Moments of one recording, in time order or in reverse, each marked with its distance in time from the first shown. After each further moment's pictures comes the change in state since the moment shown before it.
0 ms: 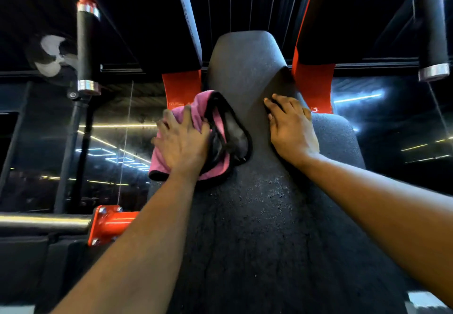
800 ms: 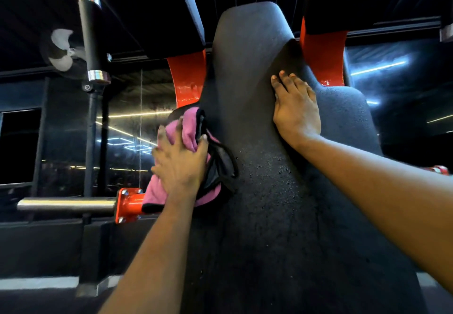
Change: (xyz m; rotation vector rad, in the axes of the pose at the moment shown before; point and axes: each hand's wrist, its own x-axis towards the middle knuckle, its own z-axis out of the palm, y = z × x) left_hand -0.067 -0.048 -0.006 -0.104 -0.082 -0.147; right_hand -0.006 -0.020 0.000 -0.091 -0.078 0.131
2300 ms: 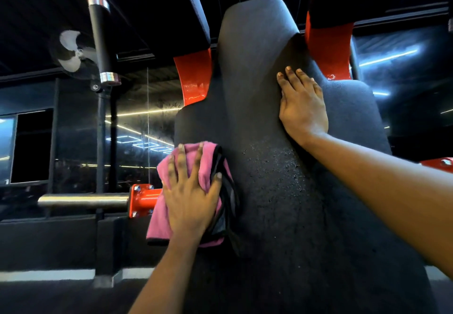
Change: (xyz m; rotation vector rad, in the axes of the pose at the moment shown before) left_hand -0.061 -0.052 -0.003 0.155 -0.073 0.303; right_hand -0.007 0.000 -0.001 0.011 0.030 -0.006
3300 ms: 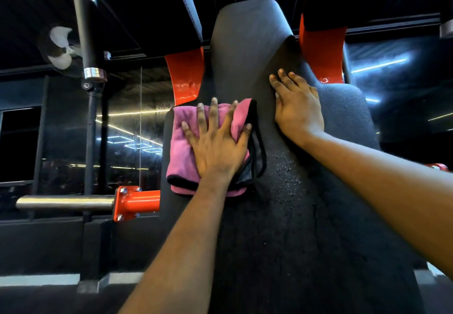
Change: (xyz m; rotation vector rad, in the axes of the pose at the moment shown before) left_hand 0.087 0.097 0.011 0.046 0.067 0.119; right_hand 0.004 0.012 0.001 0.045 0.015 -0.045
